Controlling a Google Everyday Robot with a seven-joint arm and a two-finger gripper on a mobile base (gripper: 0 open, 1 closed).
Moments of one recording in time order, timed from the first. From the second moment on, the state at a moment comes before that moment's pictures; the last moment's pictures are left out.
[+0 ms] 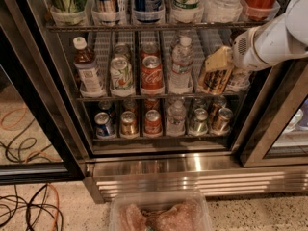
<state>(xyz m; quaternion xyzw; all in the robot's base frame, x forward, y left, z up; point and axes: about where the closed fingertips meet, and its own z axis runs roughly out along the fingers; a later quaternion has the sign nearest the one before) 0.611 -0.189 0.910 -0.05 0.92 0.16 0.34</state>
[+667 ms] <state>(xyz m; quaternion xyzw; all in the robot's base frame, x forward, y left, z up) 0.553 -0.180 0.866 -0.06 0.96 0.19 0.19</state>
